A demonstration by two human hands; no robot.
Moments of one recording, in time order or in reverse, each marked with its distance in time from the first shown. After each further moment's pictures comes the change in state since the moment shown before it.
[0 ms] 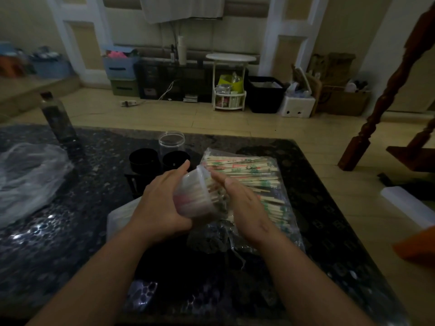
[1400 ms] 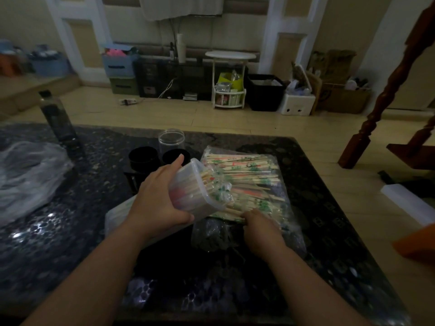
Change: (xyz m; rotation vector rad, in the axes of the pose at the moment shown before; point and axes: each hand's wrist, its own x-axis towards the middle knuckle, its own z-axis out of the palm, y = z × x) left_hand 0.003 -0.001 -0.004 -0.035 0.045 -0.014; right_hand 0.010 0.097 -0.040 -1.203 -0.058 0.324
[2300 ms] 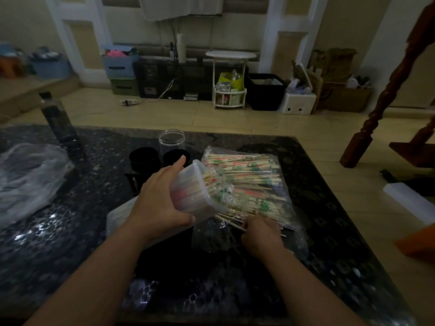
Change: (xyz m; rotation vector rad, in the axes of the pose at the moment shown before) left_hand 0.001 -0.002 0.002 -0.002 -0.014 -0.006; right_hand 0.007 0.001 0.012 -0.071 0.020 0.051
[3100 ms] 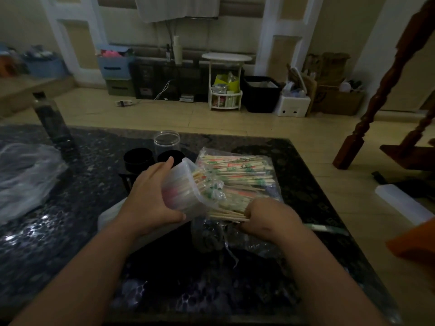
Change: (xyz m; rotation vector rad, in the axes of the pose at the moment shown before) left_hand 0.004 0.000 -0.007 0.095 -0.016 -0.010; right_hand -0.035 -0.006 -0.093 -0.122 -0.019 -0.151
